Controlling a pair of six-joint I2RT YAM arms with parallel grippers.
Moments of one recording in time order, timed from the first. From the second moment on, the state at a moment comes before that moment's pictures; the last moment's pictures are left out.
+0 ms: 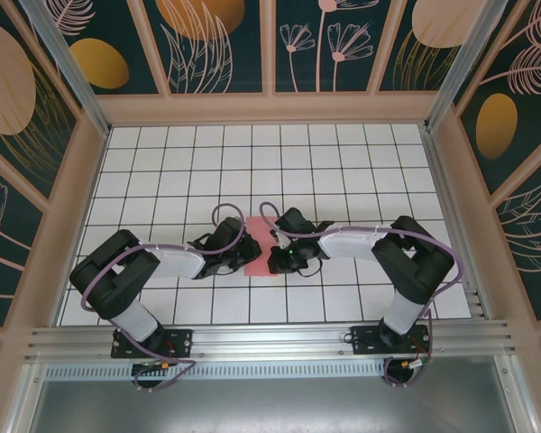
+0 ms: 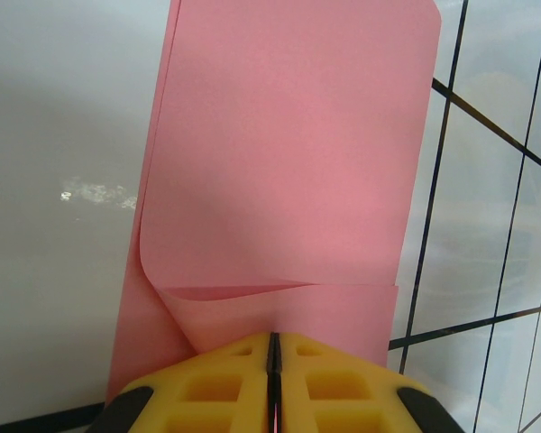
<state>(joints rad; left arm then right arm) -0.75 1.62 0.56 0.25 0.12 -1.13 0.84 1.71 0.84 -0.28 -0.42 0.62</state>
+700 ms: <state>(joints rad) -0.66 1.62 0.61 0.14 0.16 -1.00 0.83 1.71 0.79 -0.19 -0.46 0.62</state>
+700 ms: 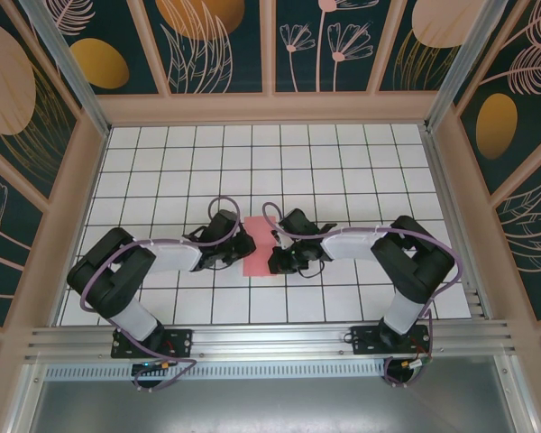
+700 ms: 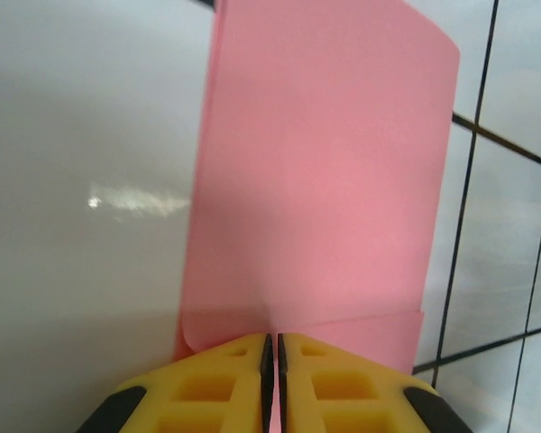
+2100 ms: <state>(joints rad) -0.63 1.61 0.54 0.31 0.34 -1.00 0.78 1.81 0.96 -0.28 -0.47 0.60</state>
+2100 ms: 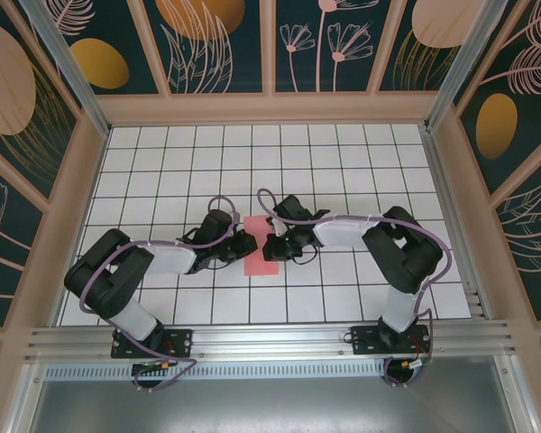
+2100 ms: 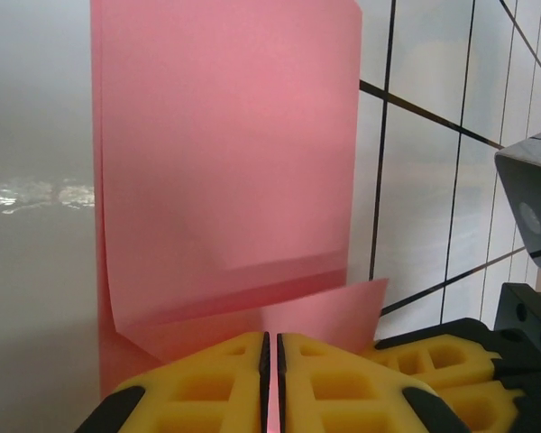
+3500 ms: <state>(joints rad) -0.64 1.64 0.56 0.27 0.28 -1.03 0.81 1.67 0.79 -0.30 -0.46 0.57</state>
